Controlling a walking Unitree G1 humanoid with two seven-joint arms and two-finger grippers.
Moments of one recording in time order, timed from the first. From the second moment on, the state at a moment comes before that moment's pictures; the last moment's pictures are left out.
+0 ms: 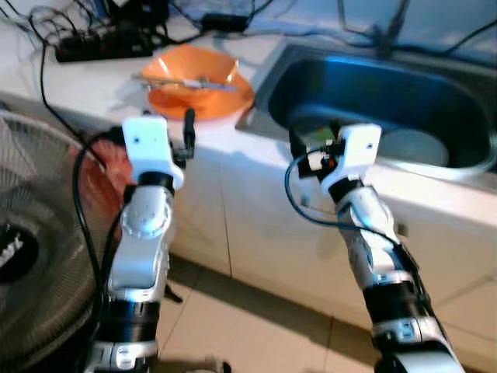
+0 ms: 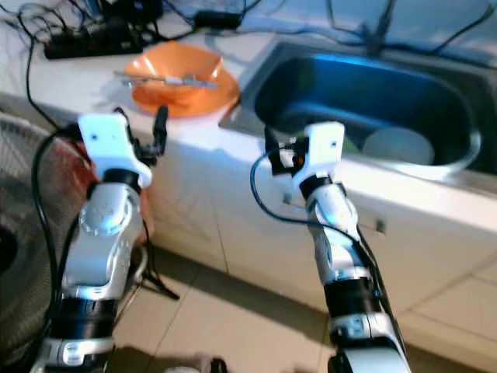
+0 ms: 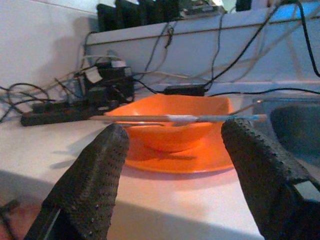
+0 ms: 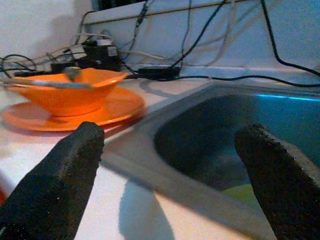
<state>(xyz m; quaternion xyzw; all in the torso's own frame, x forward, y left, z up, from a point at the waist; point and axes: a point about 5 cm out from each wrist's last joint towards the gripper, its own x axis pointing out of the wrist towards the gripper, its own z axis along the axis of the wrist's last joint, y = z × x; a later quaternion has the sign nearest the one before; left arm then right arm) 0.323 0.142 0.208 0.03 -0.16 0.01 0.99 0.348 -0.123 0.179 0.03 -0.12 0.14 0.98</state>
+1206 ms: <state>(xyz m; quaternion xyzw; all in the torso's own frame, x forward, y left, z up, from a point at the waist) 0.321 0.139 0.209 0.03 -0.16 0.01 0.99 0.348 -0.124 0.179 0.03 -0.13 0.14 0.98</state>
